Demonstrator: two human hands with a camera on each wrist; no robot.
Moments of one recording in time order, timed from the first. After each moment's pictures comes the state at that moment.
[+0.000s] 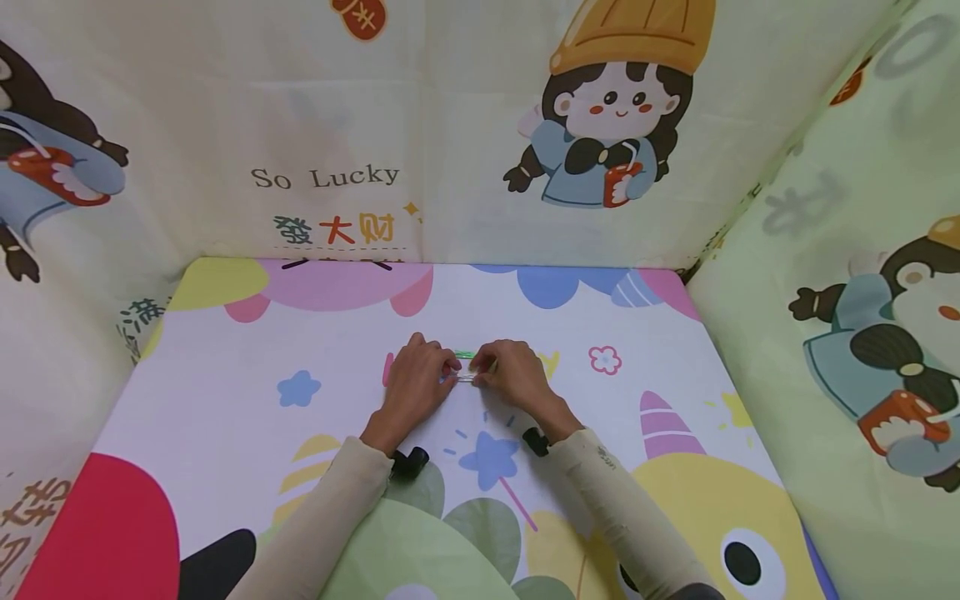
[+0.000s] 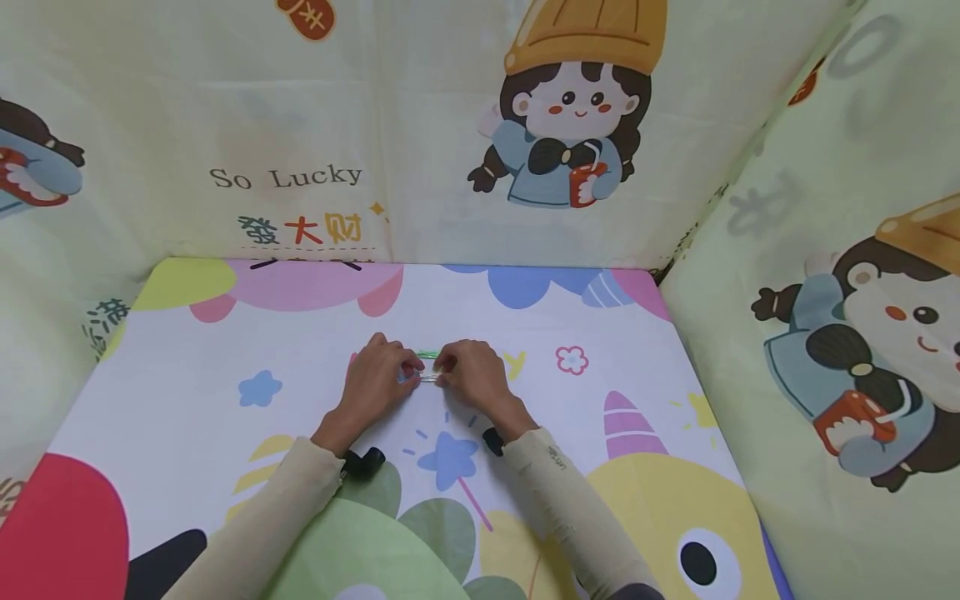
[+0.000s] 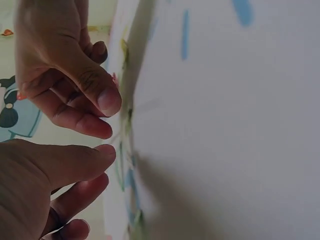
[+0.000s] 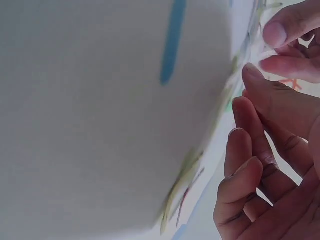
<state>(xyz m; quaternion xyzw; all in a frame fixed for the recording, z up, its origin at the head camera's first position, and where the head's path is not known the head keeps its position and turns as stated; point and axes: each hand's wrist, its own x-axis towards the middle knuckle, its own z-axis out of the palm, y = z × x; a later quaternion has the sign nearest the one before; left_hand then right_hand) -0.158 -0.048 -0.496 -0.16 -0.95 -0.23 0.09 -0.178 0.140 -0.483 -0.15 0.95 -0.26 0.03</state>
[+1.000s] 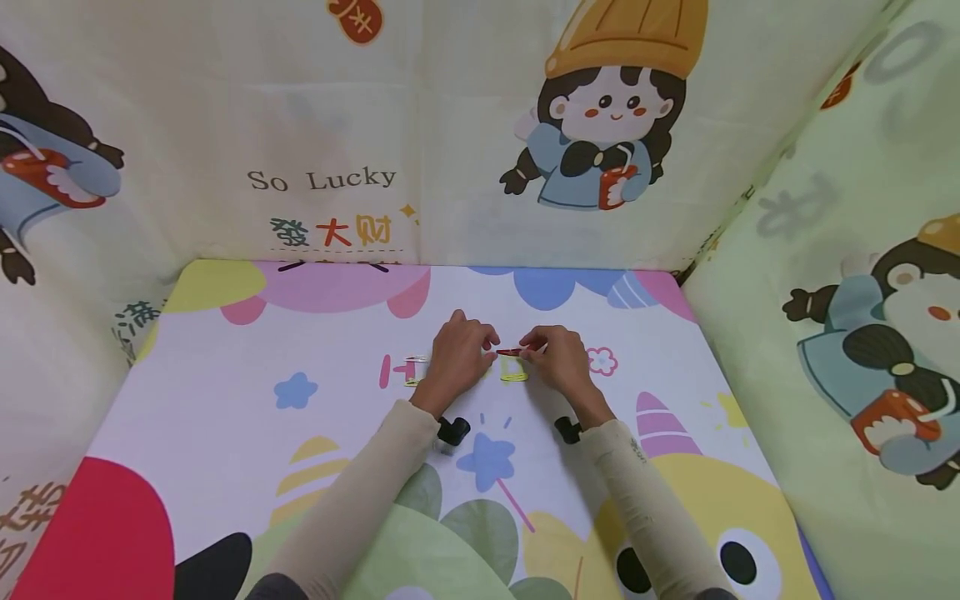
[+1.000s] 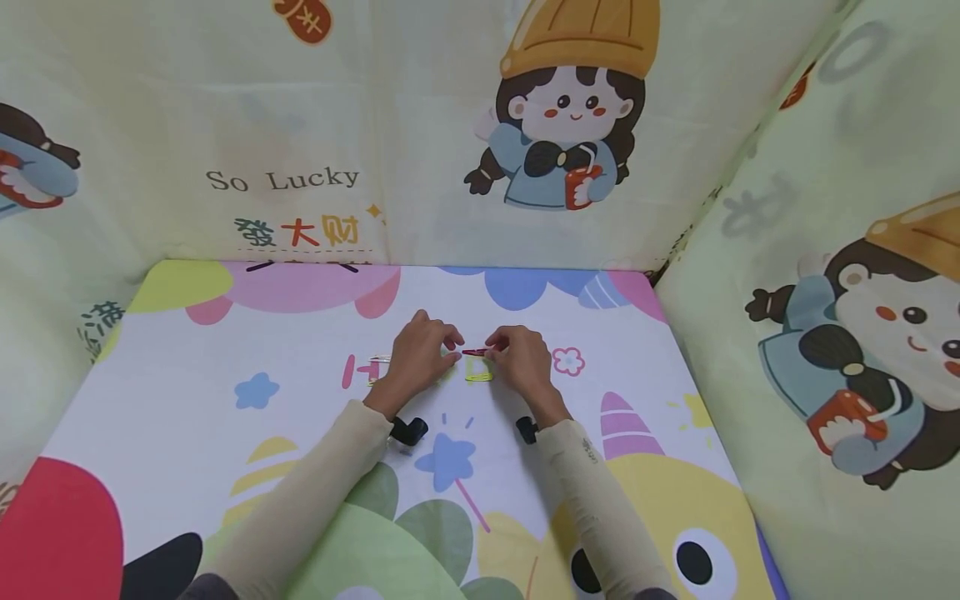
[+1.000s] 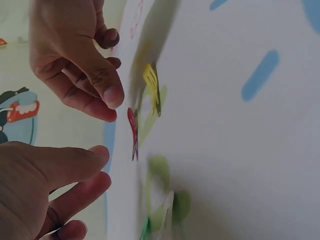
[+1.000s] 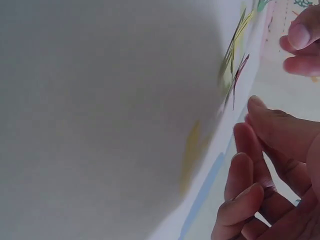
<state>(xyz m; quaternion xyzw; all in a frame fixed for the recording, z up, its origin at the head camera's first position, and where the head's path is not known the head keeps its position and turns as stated) -0.197 0.015 -0.479 -0.15 -0.96 -0.24 0.04 -0.197 0.206 -0.478 -0.01 0.96 -0.28 0.00</state>
